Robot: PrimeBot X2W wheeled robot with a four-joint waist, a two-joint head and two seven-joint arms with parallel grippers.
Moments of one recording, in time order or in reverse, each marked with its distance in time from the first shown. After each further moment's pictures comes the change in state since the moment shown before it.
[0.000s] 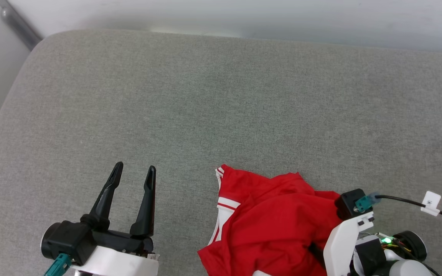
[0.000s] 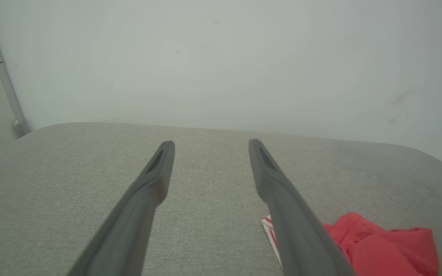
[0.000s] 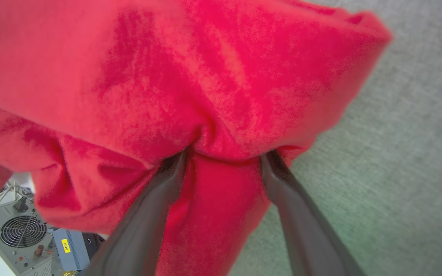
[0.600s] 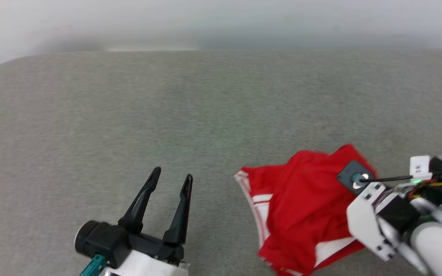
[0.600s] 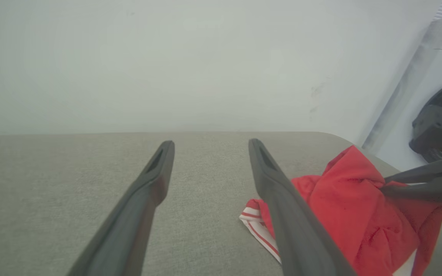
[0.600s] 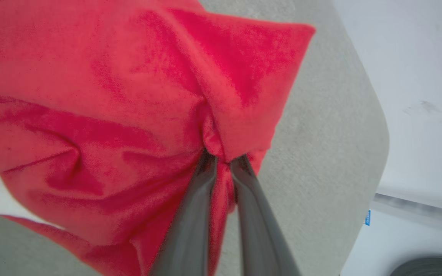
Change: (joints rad) left arm 0.003 -0.022 -0.119 0.013 0.022 0.000 0.000; right arm -0.277 -0.410 0.314 -0.076 -0.208 0.001 -0.044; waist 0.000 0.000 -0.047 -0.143
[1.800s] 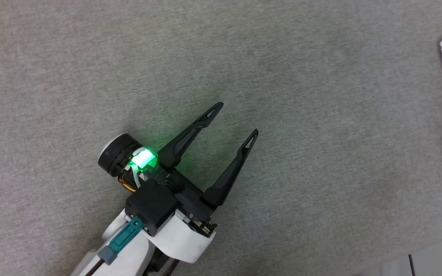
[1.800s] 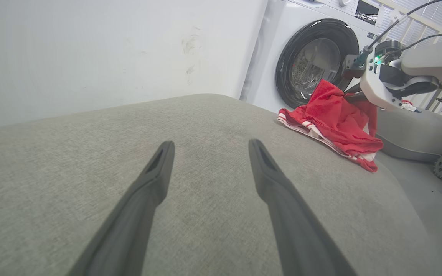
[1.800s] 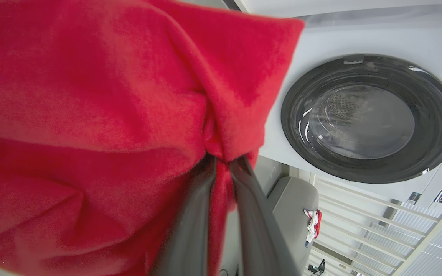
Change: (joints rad) left arm -0.403 0.189 -0.296 -0.068 0.050 0.000 0.000; right arm -0.275 -0.373 -0.321 0.540 -0.100 0.000 -0.539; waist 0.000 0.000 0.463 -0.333
